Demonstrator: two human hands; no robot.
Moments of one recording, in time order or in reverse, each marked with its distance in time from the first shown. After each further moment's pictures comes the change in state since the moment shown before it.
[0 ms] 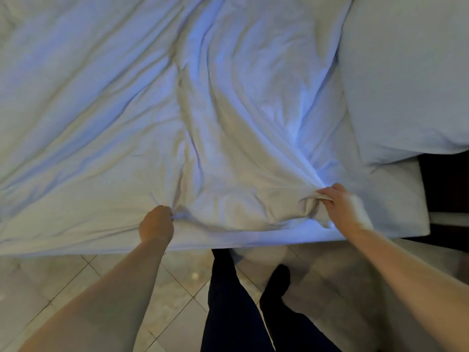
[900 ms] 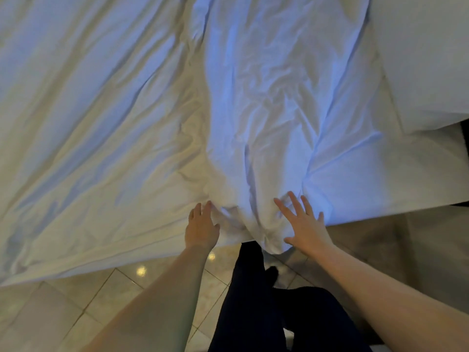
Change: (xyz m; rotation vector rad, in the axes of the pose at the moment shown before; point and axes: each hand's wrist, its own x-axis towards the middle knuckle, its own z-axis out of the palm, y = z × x) left_hand 0.045 -0.054 0.044 -0.217 -0.254 0.195; right_hand -0.054 -0.188 0.154 -0.237 -0.550 0.064
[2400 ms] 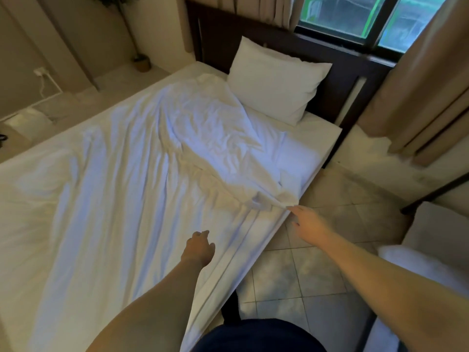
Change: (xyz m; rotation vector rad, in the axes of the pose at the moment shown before) left_hand -0.143 -0.246 -0.271 0.484 -0.107 0.611; right_hand -0.269 -0.368 0.019 0.627 0.562 0.546
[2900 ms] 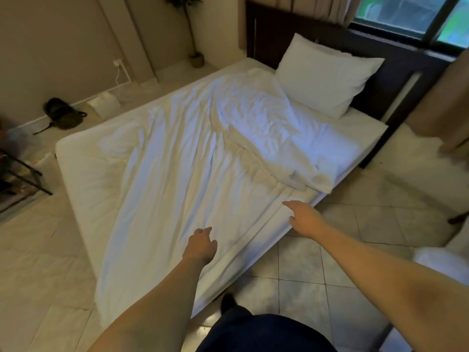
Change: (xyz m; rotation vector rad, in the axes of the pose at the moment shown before) left_hand -0.186 -0.132 0.049 -0.101 0.136 -0.134; right_hand -0.109 -0.103 0.080 -0.071 -0.127 -0.228
